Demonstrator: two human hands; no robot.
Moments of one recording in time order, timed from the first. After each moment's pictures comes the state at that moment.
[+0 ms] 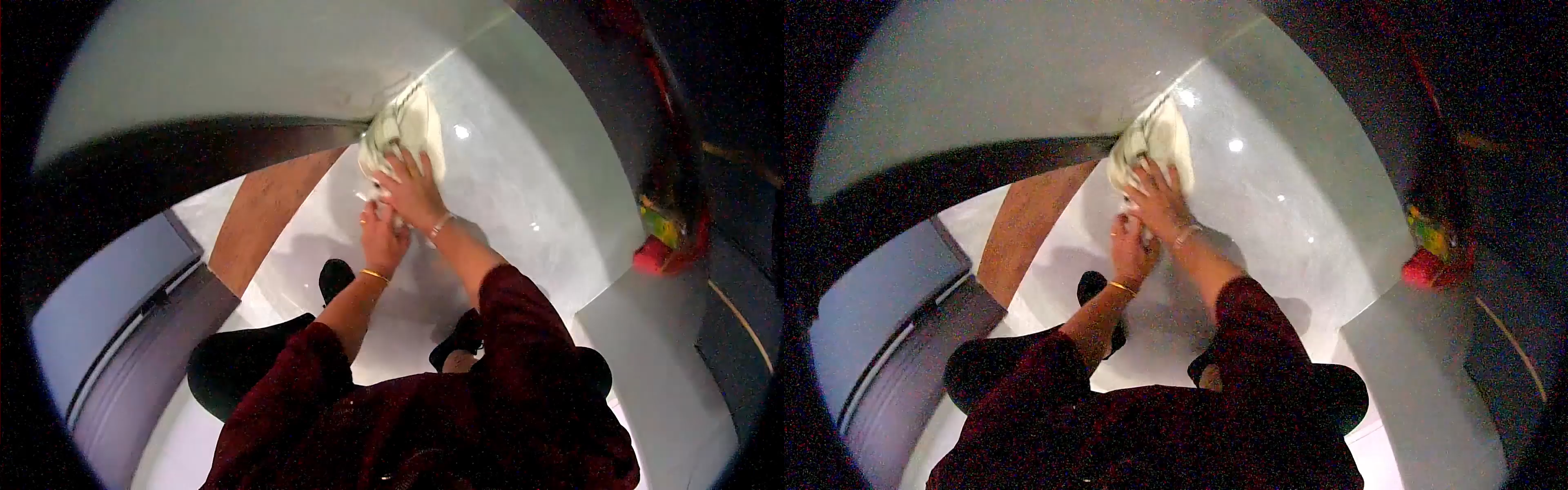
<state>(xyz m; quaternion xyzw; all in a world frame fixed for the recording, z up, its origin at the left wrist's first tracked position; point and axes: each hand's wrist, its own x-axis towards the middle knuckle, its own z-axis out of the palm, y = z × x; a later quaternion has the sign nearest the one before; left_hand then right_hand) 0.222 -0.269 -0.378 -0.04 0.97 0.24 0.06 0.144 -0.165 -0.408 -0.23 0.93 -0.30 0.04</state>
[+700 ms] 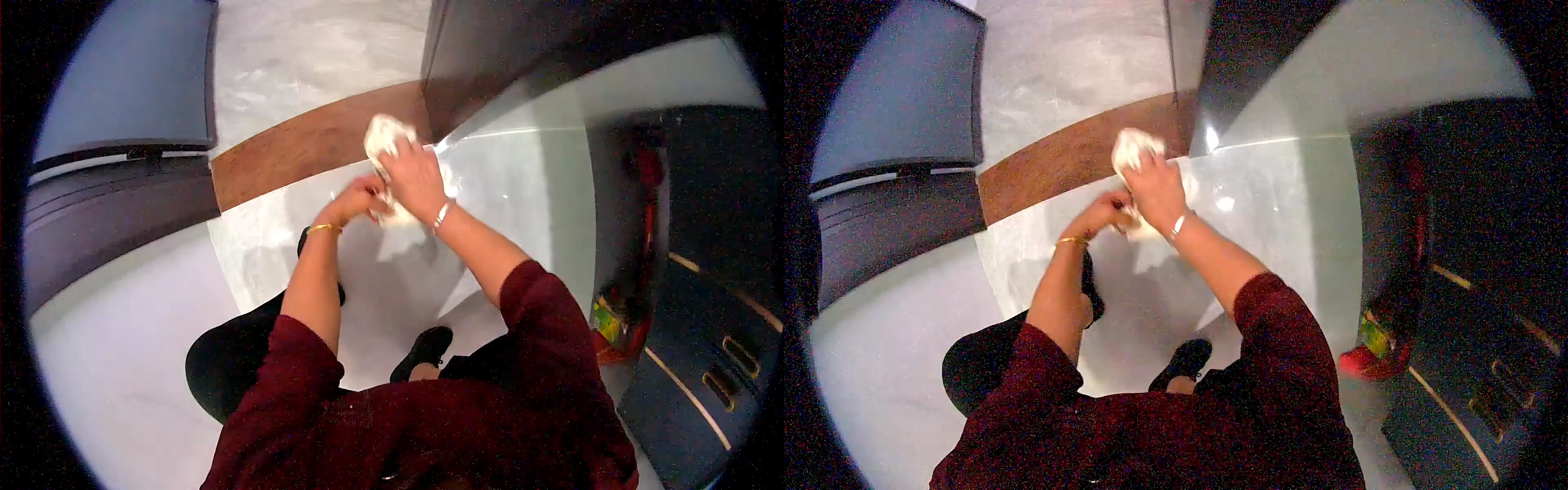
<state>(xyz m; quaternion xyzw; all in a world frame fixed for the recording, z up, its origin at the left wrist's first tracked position) 0.191 -0.429 -0.317 -0.28 0.60 0.71 0.25 0.089 -0.296 -0.291 -0.48 0.86 -0.18 0.02</state>
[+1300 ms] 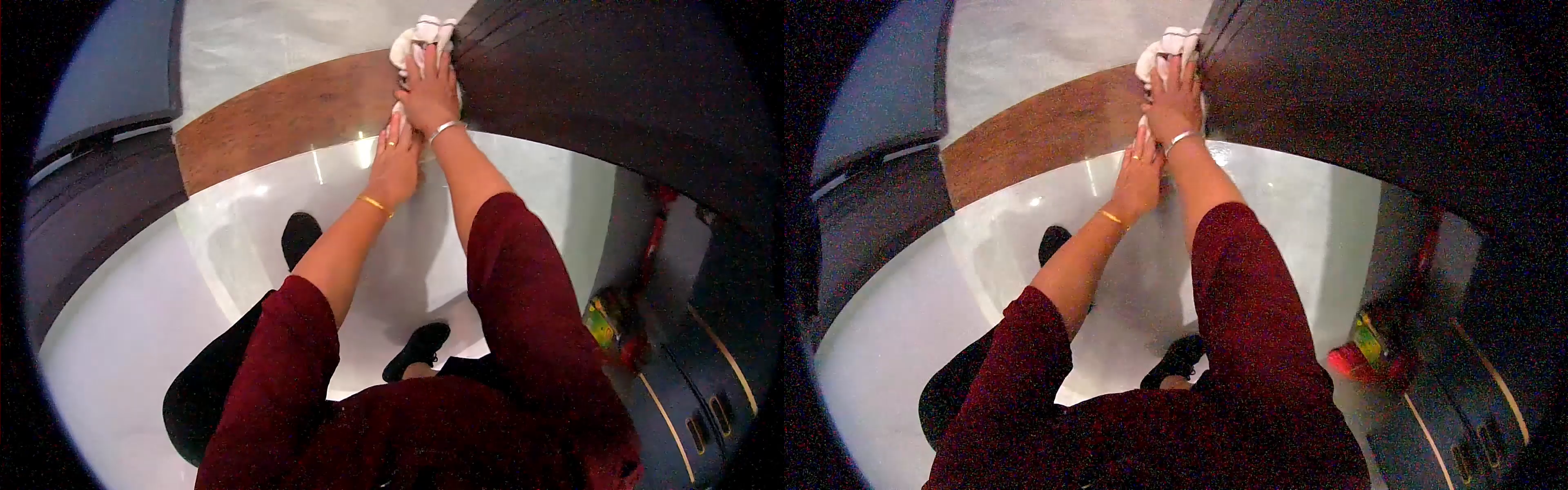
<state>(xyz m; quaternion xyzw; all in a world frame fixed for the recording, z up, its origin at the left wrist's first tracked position) 0.149 -0.391 -0.406 -0.11 0.97 0.20 0.09 0.002 -0.370 -0.427 -0.39 0.92 -0.09 0.04</state>
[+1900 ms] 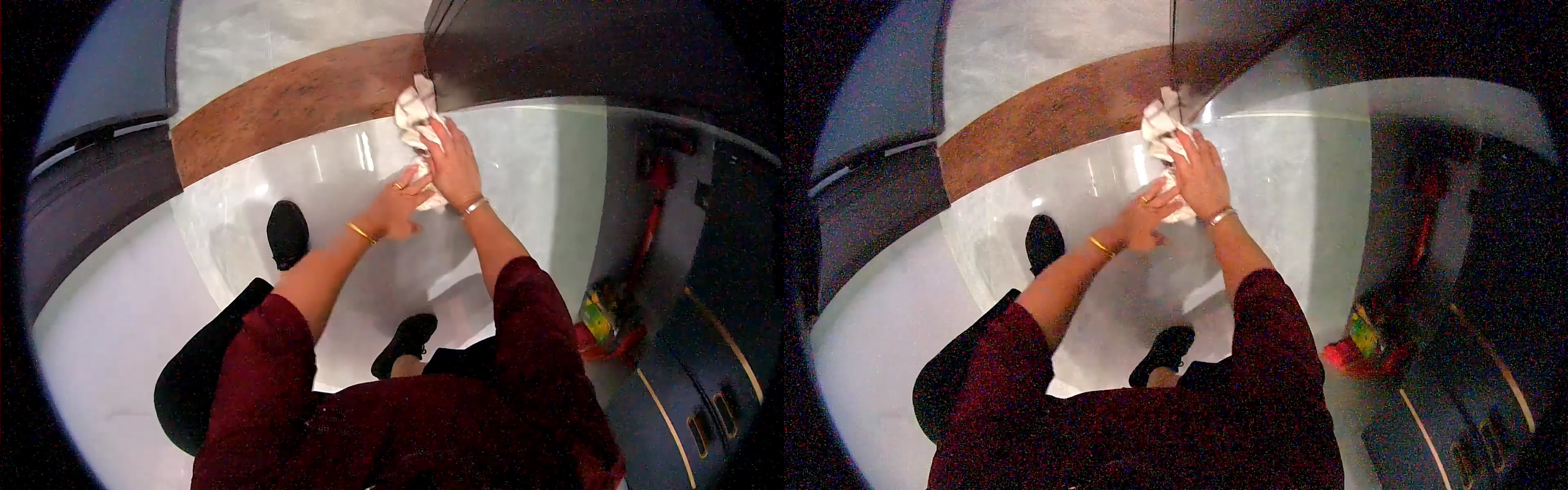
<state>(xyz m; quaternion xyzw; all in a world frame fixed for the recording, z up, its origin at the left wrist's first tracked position) 0.211 -0.360 -0.384 0.06 0.90 0.41 0.16 0.073 -0.242 -0.398 -0.48 0.86 -0.13 0.06</state>
